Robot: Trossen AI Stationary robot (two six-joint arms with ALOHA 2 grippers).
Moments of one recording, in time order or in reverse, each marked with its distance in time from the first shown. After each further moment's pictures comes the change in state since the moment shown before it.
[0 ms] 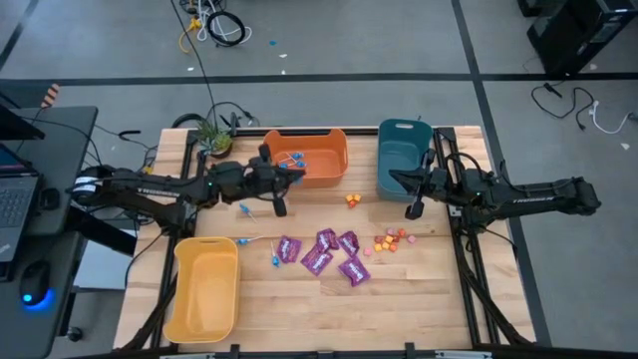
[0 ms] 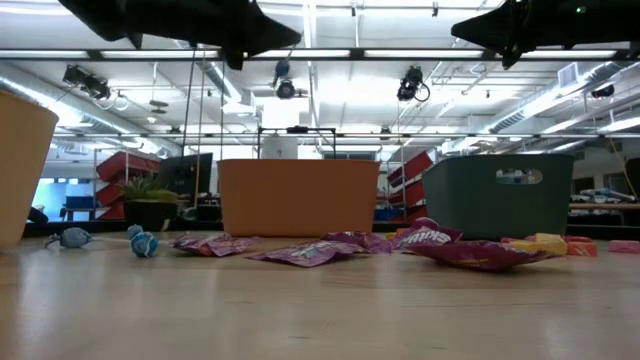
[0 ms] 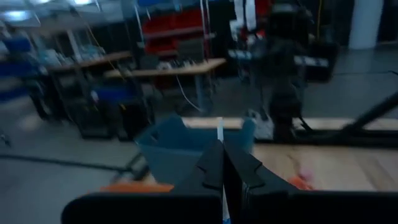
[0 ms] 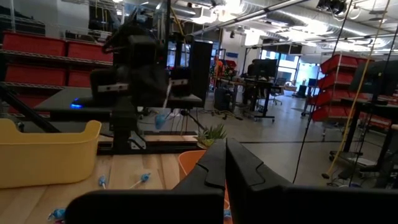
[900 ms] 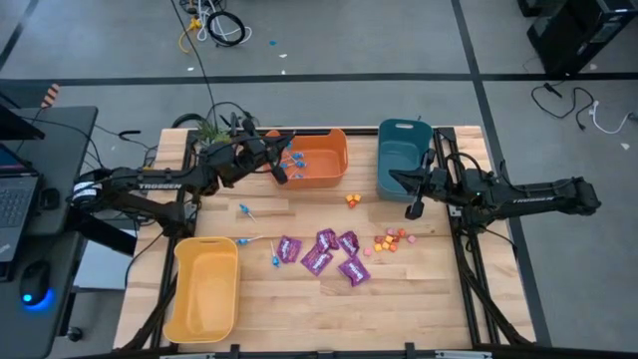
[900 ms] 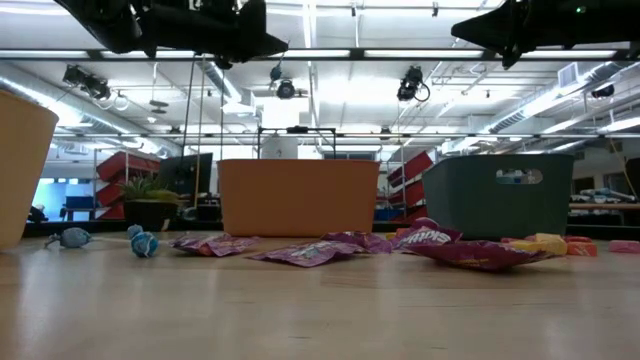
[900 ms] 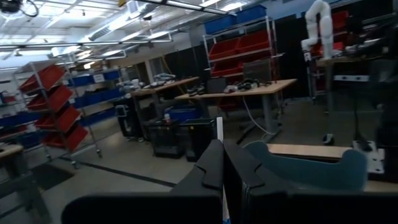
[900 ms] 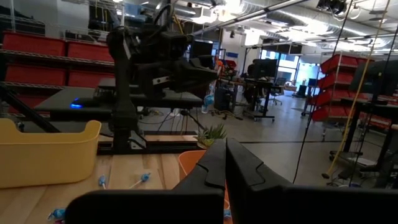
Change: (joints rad) left arm 0.202 0.001 0.000 0.138 -0.065 0.106; right arm 0.000 0.000 0.000 0.000 0.000 0.000
